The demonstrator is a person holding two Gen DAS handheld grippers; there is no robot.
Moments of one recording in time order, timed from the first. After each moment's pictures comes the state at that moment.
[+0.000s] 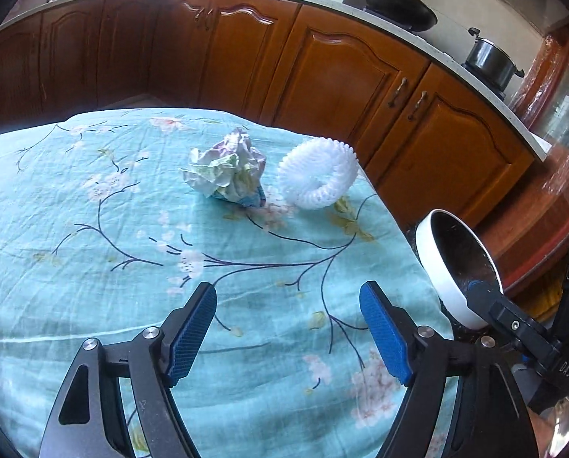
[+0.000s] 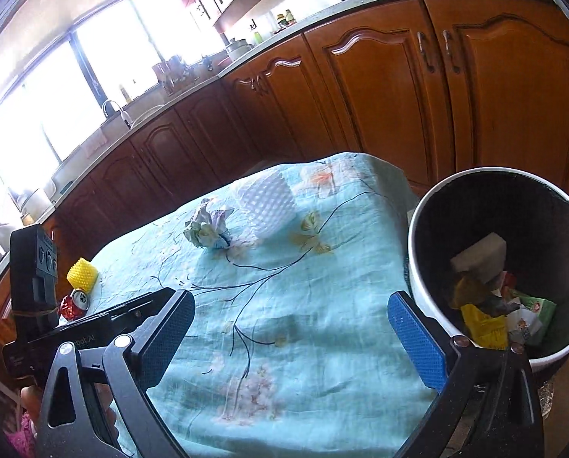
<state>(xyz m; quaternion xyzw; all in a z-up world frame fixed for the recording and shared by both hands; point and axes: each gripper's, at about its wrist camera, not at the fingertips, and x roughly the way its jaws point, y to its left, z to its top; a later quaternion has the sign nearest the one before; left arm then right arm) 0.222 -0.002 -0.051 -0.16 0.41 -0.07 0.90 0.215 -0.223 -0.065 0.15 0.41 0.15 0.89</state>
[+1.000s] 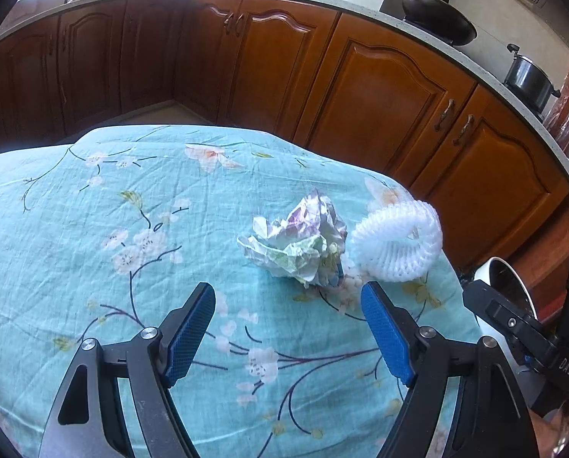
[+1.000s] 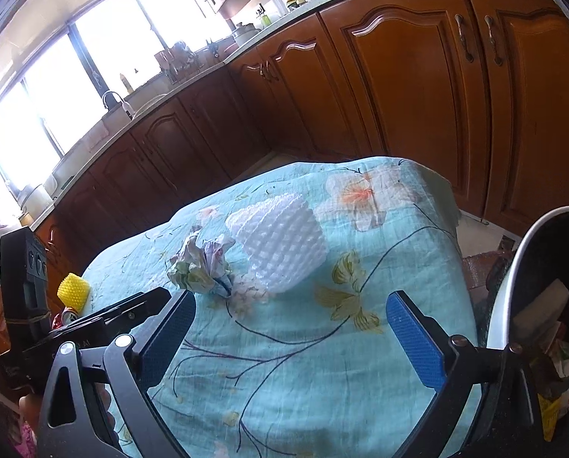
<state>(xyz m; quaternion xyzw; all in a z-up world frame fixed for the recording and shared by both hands) 0.307 0.041 -0.065 -0.15 0.41 -0.02 0.90 0.305 -0.186 -0.091 0.16 0.42 0.17 0.88</state>
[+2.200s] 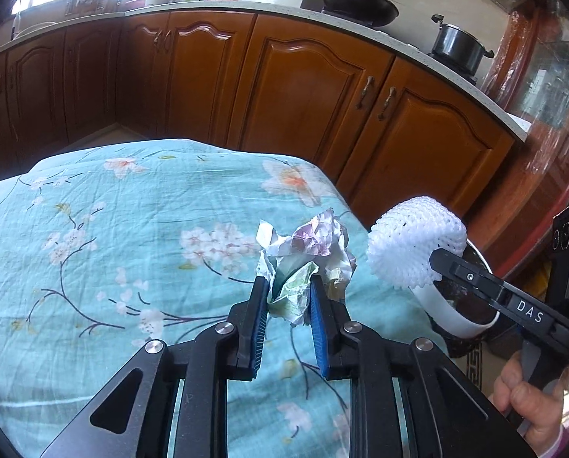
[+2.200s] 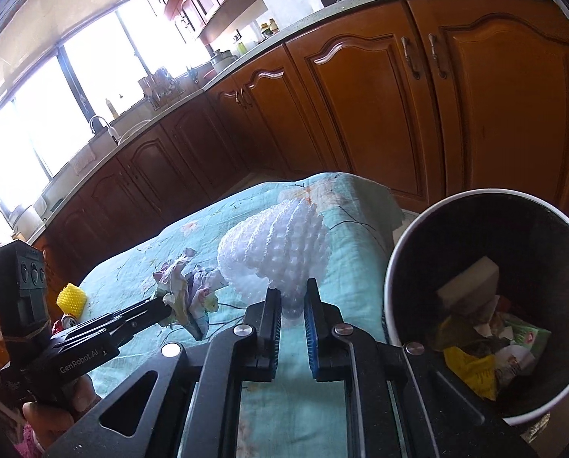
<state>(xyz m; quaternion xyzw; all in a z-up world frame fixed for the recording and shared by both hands) 0.264 -0.030 -0.054 -0.11 0.38 -0.12 0.91 0.241 -0.249 -0.064 0.17 0.39 0.12 0.90</state>
